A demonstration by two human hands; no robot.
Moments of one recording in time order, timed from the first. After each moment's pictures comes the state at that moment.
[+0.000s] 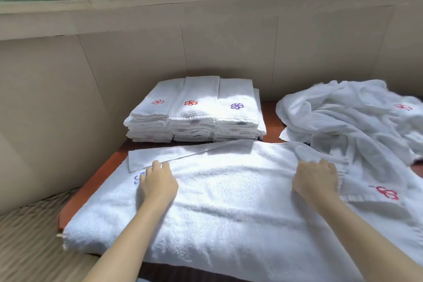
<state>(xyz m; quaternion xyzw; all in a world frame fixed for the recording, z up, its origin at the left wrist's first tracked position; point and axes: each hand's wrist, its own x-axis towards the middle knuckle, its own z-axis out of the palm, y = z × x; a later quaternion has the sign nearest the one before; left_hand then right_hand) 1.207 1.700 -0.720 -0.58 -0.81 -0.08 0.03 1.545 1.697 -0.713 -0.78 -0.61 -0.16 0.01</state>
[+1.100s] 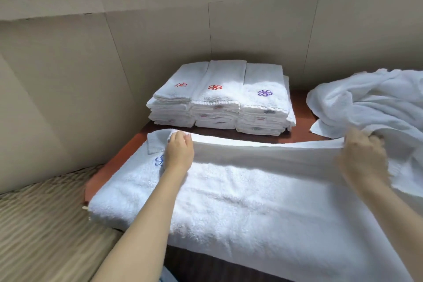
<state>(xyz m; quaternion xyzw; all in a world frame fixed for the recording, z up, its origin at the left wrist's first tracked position) 1.192 1.739 -0.722 -0.55 -0.74 -0.39 -0.06 1.555 1.720 -0.696 -0.74 -0.58 -0.16 0.30</state>
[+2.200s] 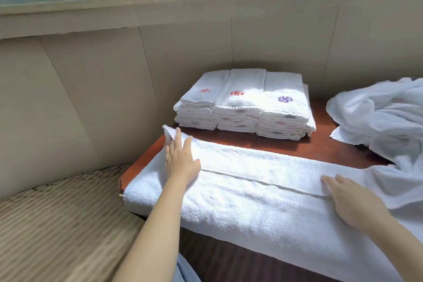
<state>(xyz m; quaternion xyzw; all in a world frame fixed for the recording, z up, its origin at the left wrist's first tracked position) 1.147 1.689 -0.726 -0.57 -0.79 -0.22 0.06 1.518 1.658 -0.726 -0.65 -0.75 -0.07 -0.02</state>
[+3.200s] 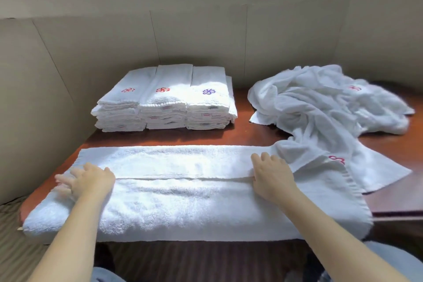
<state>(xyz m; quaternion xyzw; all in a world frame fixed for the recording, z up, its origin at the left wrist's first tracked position) 1.145 1.676 -0.722 -0.39 -0.91 -0.14 -0.06 1.523 1.633 -0.724 -0.68 -0.73 -0.10 0.04</state>
